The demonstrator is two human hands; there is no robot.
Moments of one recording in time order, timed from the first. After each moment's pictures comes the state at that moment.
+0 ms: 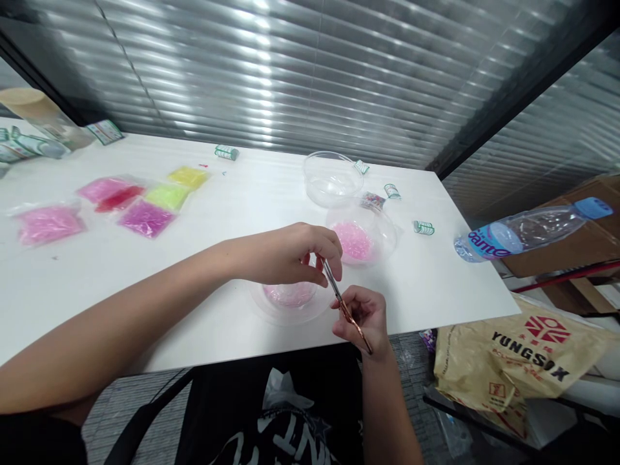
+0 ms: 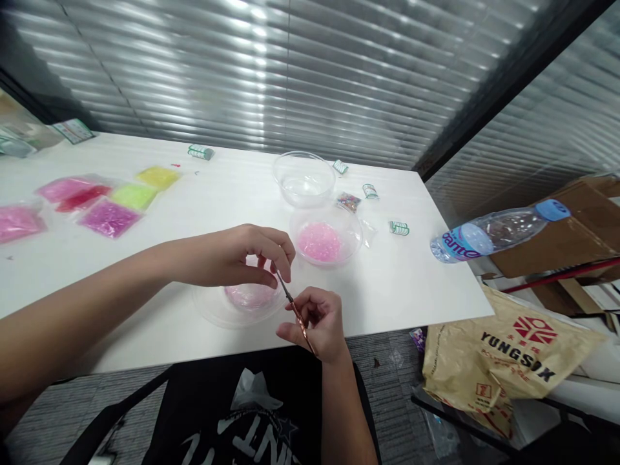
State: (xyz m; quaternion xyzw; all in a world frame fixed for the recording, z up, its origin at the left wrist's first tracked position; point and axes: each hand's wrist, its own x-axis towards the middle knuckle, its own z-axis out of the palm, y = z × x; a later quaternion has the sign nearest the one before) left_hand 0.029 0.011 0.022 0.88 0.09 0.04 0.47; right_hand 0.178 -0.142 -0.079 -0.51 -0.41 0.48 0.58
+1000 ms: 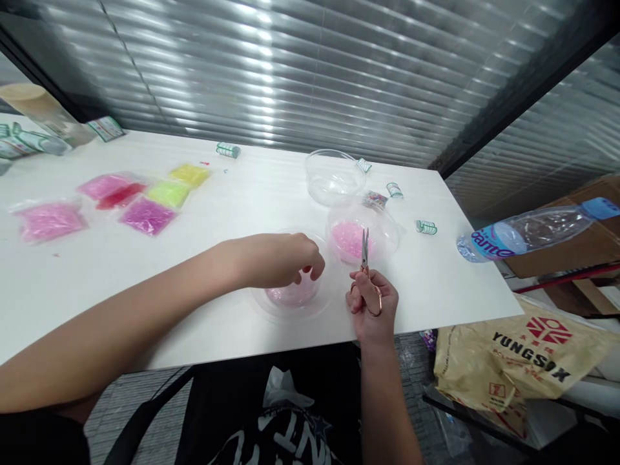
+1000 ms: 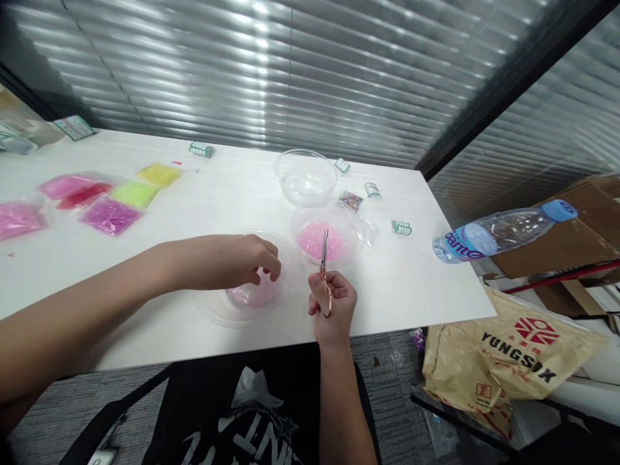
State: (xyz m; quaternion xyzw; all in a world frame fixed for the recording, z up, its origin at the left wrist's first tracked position) left_hand 0.025 0.010 0.012 0.93 0.19 -0.13 0.30; right_hand 0.178 -0.123 -0.087 -0.55 -0.20 0.42 0.69
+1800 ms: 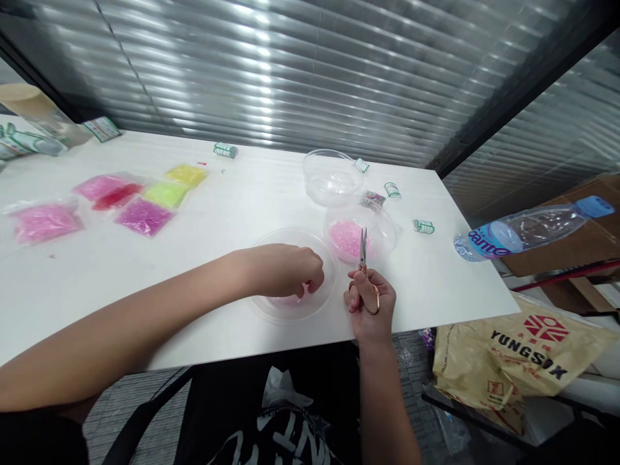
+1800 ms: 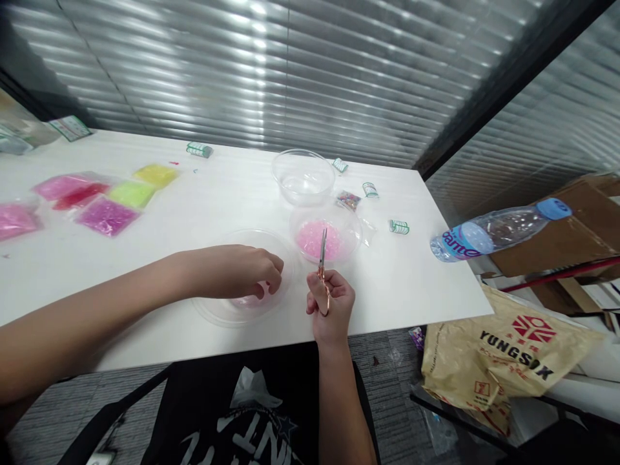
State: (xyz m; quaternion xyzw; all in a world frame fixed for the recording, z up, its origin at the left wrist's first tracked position) left_hand 0.036 0.002 0.003 0.93 0.14 -0.18 0.28; right_hand 0.178 -0.123 -0.088 -0.54 -0.19 0.42 0.70
